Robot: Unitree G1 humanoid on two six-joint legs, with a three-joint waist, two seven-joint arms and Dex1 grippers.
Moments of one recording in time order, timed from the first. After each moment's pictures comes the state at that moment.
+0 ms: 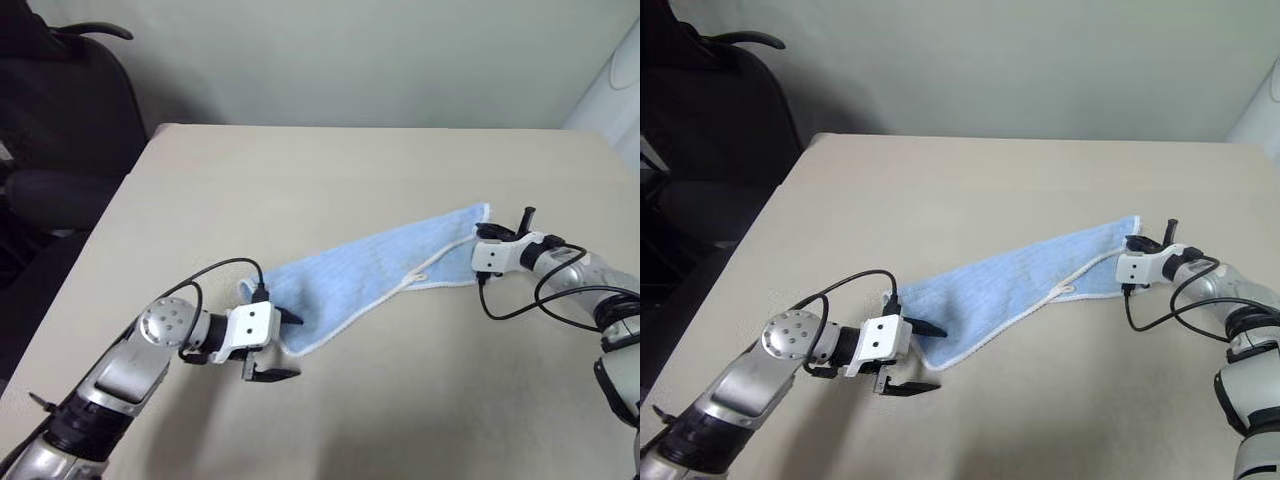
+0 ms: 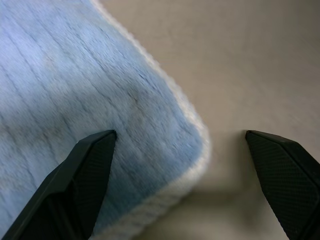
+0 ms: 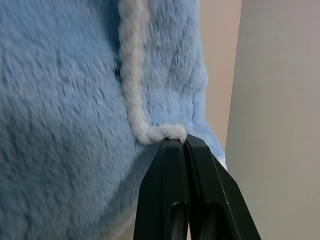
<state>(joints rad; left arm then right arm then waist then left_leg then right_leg) -0.21 0.83 -0.22 -0.18 -0.15 0.10 -1.21 -0.87 -0.85 0.48 1.13 -0.69 -0.76 0.01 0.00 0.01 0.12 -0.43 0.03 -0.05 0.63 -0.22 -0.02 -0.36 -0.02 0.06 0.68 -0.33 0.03</state>
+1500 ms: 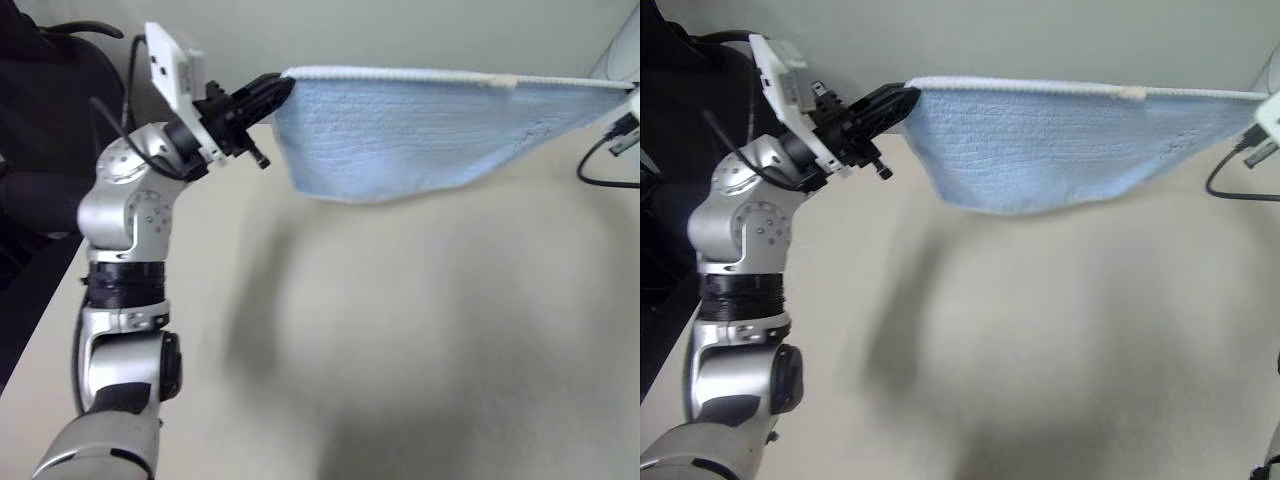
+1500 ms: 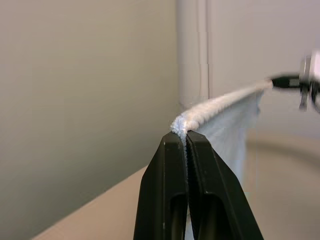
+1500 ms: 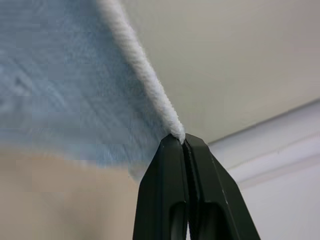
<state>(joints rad) -0.85 0.62 0.16 0.04 -0.60 0.41 -0.86 -1.15 -1.07 0.00 1.15 -0.18 -0.55 0.58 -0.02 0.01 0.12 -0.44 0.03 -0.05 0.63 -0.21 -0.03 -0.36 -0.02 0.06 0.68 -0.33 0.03</state>
